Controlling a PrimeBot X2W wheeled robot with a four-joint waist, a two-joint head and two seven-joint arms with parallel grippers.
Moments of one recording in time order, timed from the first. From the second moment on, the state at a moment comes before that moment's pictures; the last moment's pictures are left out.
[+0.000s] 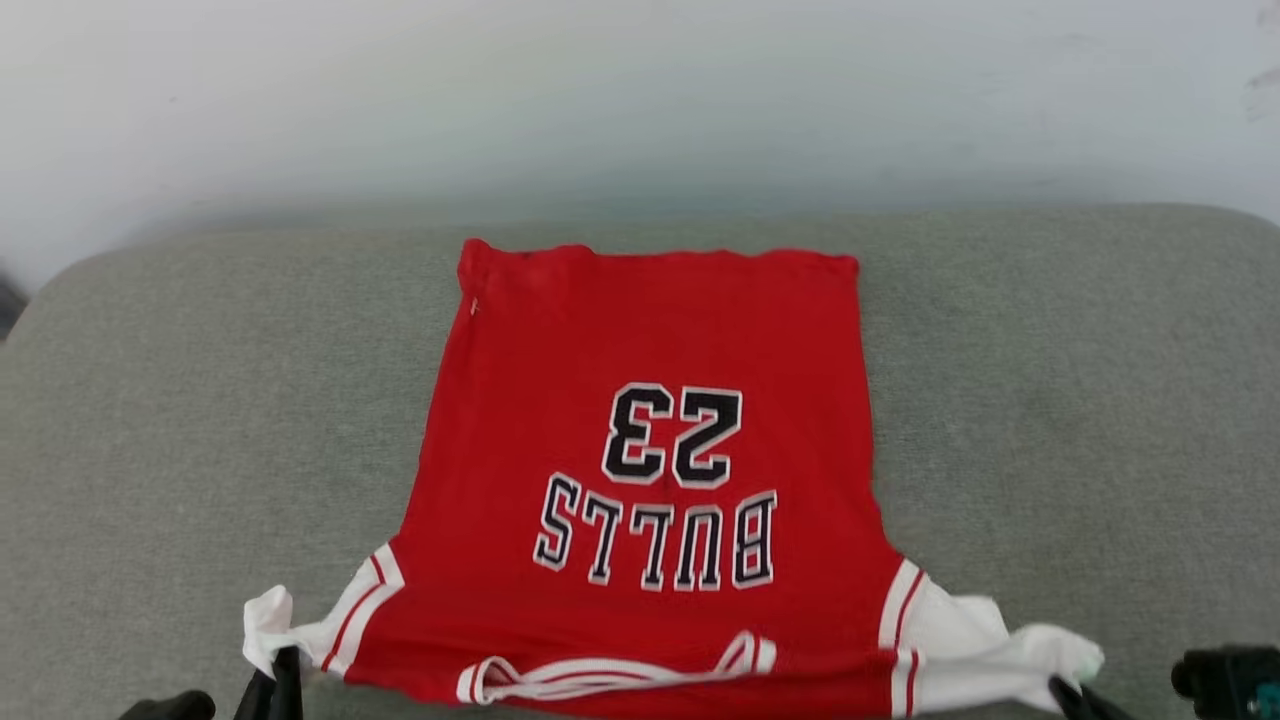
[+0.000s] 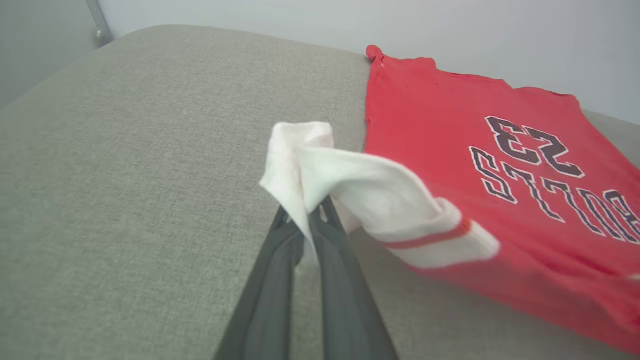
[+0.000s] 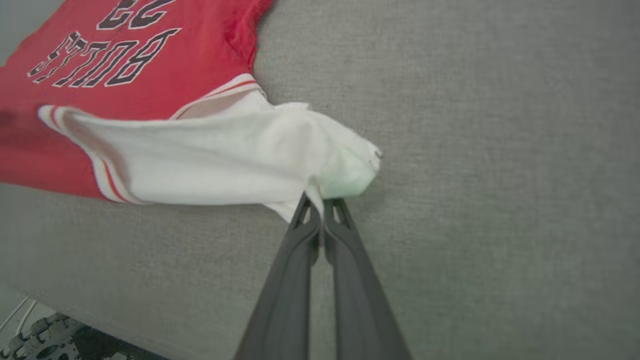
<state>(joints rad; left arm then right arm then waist) 0.22 0.34 -0.15 0.02 -0.57 0.20 -0.15 0.24 -0.36 0.07 -0.03 0.48 0.13 0.30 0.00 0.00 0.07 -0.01</state>
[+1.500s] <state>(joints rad) -0.13 0.20 -0.36 -0.10 -0.42 0.09 -0.26 -0.98 -0.29 -0.16 0.63 0.32 0.13 0.97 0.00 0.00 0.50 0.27</state>
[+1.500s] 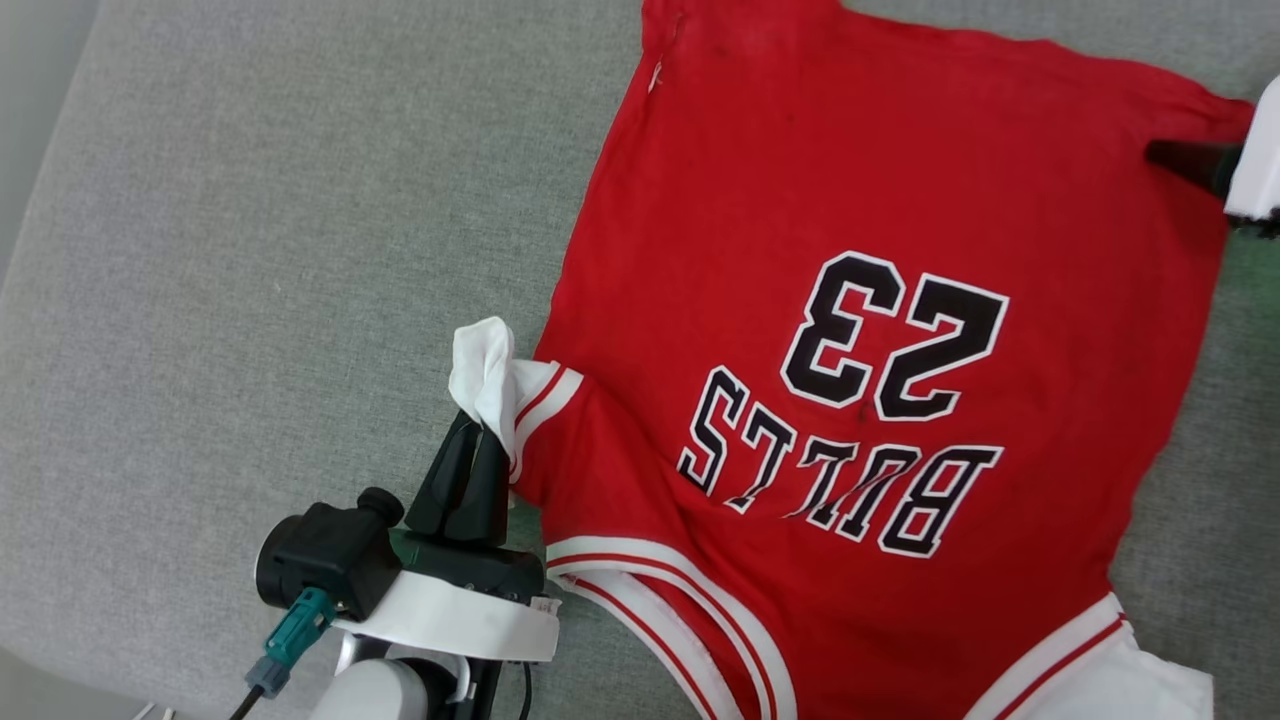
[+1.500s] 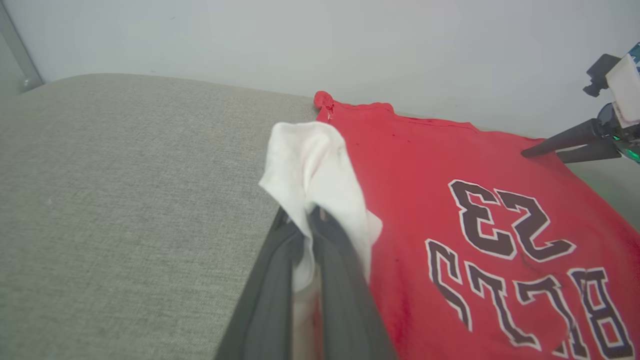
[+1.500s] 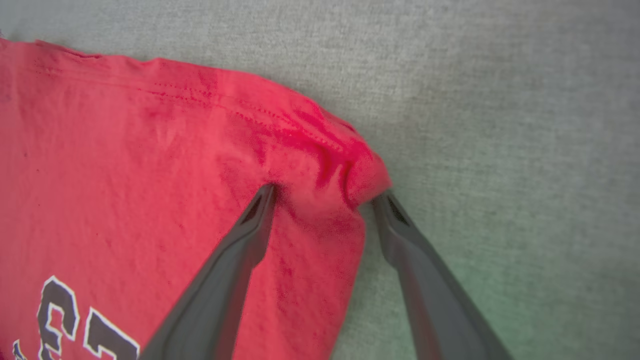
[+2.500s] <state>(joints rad) -0.03 0.25 -0.26 0.02 -0.44 0.11 -0.26 -0.71 -0.53 0.06 0.27 0.45 0.13 1.04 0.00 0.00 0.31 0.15</state>
